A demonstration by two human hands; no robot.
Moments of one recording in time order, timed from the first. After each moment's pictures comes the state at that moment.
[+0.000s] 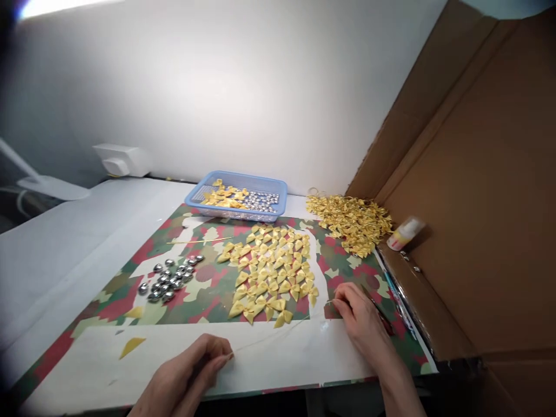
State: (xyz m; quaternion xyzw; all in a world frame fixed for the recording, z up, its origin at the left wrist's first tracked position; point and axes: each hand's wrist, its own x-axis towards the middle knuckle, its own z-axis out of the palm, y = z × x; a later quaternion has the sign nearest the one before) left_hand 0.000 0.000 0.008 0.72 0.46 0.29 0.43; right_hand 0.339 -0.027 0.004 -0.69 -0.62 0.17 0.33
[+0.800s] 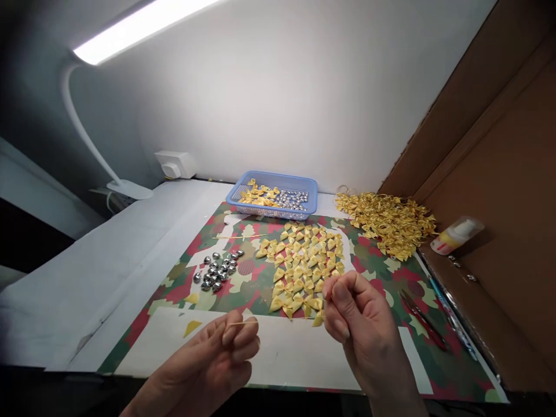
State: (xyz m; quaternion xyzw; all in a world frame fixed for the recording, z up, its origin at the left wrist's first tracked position) left_hand -0.012 0.014 0.070 0.14 0.24 0.34 0.90; right_hand 0.215 -0.009 0.086 -0.40 -0.30 0.55 0.66
